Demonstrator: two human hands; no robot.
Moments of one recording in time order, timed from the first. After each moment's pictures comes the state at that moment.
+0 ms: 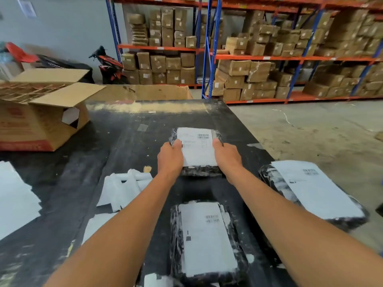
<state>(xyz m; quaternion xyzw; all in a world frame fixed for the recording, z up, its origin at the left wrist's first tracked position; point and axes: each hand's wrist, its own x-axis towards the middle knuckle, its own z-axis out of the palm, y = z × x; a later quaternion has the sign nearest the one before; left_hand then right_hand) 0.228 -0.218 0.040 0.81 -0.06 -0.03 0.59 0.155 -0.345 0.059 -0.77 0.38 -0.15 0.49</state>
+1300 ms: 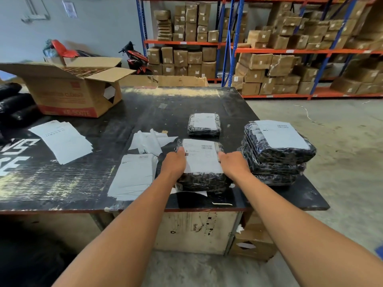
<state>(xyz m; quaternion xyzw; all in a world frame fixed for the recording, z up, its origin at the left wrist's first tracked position) 0.032 -0.132 0.014 0.86 0.00 -0.10 0.51 -0.035 -0.285 0.021 -0.84 0.34 -0.09 0.41</state>
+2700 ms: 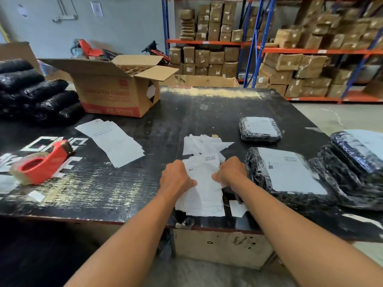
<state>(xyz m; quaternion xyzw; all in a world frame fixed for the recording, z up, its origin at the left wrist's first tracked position) 0.121 0.047 -0.008 0.95 -0.05 -0.08 0.28 0.097 -0.107 -0.011 -0.87 0.33 -0.01 0.36</state>
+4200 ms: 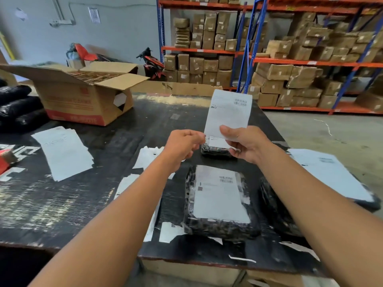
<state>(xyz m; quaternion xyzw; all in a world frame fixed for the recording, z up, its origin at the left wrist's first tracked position) 0.133 -0.142 0.079 0.73 -0.09 -0.11 0.67 0.084 -0.317 0.104 -0.66 0.22 -0.07 0.71</state>
